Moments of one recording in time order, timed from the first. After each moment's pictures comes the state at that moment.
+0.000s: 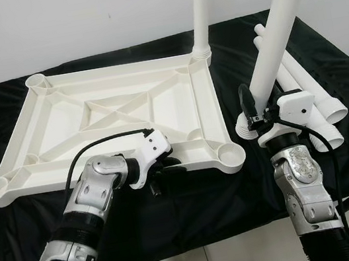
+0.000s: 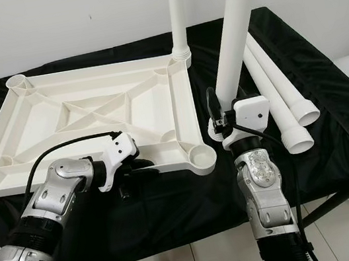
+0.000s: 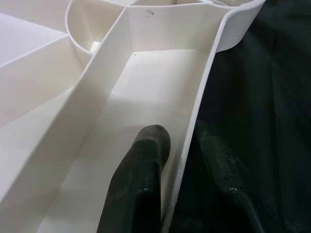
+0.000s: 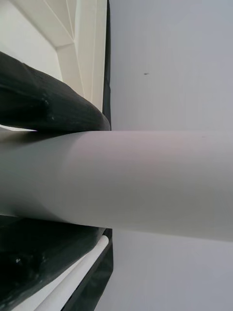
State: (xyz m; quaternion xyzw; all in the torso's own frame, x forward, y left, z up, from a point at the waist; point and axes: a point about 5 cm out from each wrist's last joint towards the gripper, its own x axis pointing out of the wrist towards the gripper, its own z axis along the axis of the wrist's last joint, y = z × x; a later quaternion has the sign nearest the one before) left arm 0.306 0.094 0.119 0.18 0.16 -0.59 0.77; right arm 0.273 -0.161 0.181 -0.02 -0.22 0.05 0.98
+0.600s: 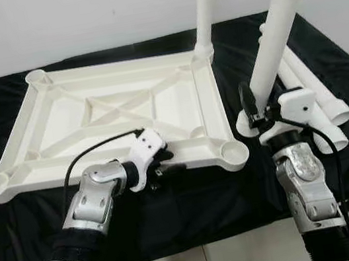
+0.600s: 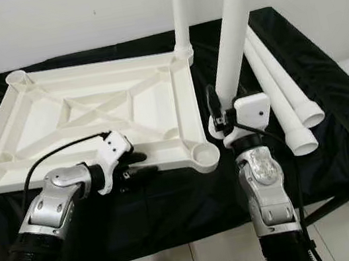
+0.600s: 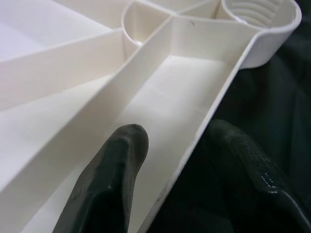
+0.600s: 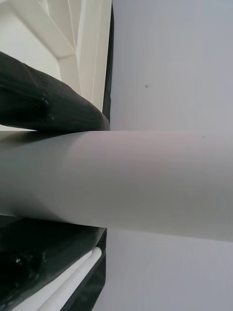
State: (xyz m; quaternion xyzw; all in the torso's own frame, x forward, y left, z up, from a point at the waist) left arm 0.296 0.095 0.130 0.14 0.13 -0.53 0.82; right arm 0.275 -0.162 0.185 -0.02 -0.22 0.06 0.97
